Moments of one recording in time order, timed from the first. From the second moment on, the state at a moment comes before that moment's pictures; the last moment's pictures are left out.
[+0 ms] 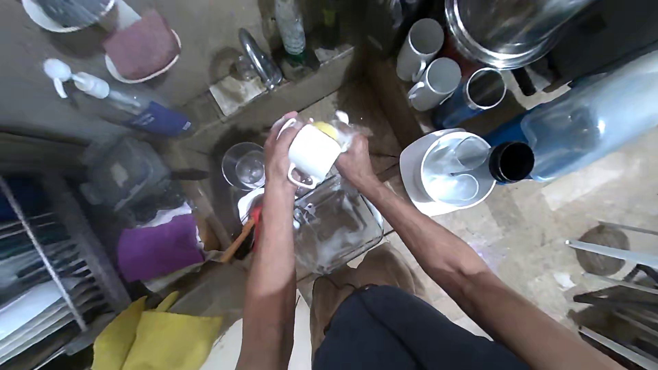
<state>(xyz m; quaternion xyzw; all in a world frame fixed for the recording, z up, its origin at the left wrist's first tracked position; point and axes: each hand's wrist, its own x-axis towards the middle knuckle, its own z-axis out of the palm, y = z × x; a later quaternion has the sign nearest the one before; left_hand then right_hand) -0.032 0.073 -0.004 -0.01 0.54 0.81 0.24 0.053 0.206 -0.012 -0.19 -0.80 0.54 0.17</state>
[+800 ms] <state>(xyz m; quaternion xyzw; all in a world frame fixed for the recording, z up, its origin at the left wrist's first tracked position) -0.042 0.060 -0.045 -0.07 0.26 0.94 0.21 0.073 0.253 -0.017 -0.20 -0.66 0.71 0.14</state>
